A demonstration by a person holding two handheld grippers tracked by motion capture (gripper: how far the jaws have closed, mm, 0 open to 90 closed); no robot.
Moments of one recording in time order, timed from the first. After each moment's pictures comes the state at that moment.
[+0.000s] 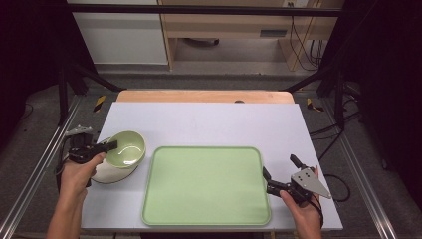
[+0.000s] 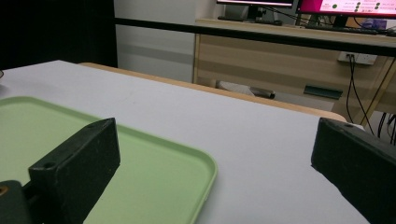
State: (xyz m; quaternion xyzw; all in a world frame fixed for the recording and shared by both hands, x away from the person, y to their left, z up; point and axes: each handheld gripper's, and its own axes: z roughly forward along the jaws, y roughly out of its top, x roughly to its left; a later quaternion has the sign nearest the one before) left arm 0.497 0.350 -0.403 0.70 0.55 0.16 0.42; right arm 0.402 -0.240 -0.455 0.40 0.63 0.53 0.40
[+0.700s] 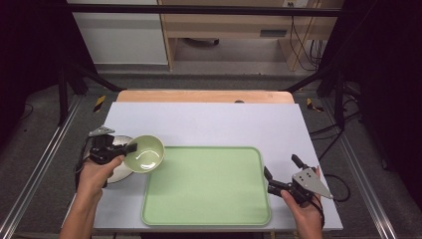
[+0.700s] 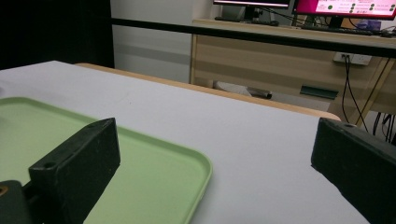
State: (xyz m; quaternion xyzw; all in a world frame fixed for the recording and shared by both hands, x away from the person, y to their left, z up) left arm 0.498 0.298 -0.404 0.74 0.50 0.13 0.42; right arm 0.402 -0.243 -0.454 0.40 0.63 0.53 0.40
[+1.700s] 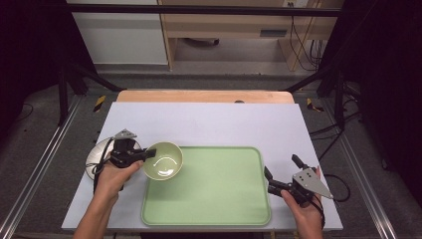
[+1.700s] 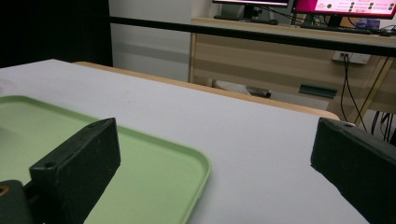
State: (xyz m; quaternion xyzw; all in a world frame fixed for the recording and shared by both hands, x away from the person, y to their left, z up) left arm 0.494 0.247 -0.411 0.78 0.45 0.10 0.42; right arm 0.402 -0.243 -0.454 0.41 0.63 0.53 0.40
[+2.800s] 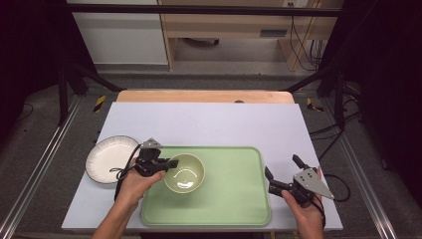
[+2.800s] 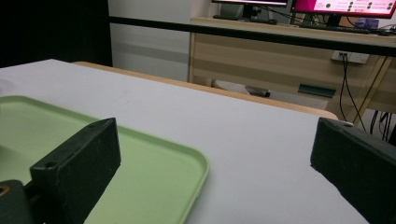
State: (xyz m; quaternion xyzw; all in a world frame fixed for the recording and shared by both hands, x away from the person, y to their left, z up) left arm 0.484 0.188 -0.431 0.81 0.41 0.06 0.41; right arm 0.400 -0.245 -0.453 0.41 0.63 0.53 0.40
